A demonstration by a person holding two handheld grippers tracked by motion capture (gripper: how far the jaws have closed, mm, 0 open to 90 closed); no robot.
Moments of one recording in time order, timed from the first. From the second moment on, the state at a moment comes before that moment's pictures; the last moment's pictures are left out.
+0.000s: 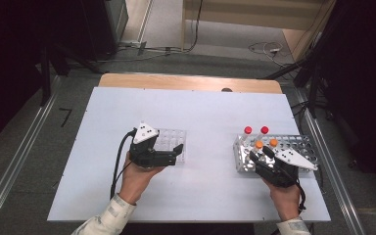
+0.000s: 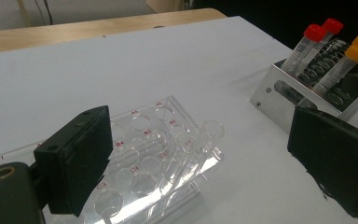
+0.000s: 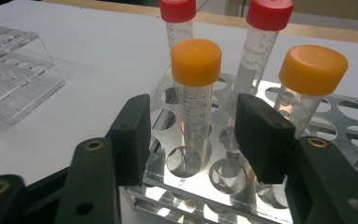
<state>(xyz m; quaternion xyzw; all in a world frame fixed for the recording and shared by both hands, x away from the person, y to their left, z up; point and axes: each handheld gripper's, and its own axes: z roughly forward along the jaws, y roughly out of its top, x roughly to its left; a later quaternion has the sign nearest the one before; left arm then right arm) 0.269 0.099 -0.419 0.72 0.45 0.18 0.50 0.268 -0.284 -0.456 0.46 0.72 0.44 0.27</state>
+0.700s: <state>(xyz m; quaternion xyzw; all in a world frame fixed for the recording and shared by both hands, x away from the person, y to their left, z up) 0.267 0.098 -0.419 0.72 0.45 0.18 0.50 0.276 -0.280 -0.458 0.46 0.72 0.44 0.29</state>
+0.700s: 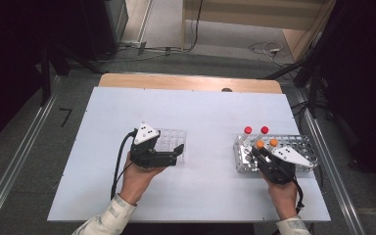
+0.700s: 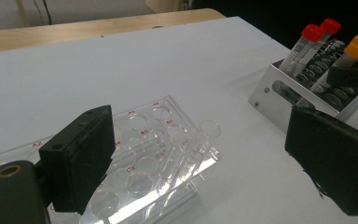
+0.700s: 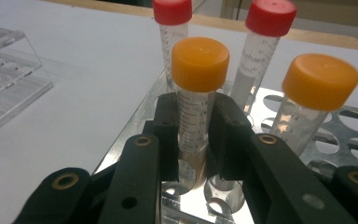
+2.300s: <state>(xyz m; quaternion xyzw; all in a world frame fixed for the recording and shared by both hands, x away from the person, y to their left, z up) 0.251 0.086 -0.406 0.72 0.42 0.19 0.52 0.247 -0.187 -0.430 0.35 0.77 0.49 0.21</state>
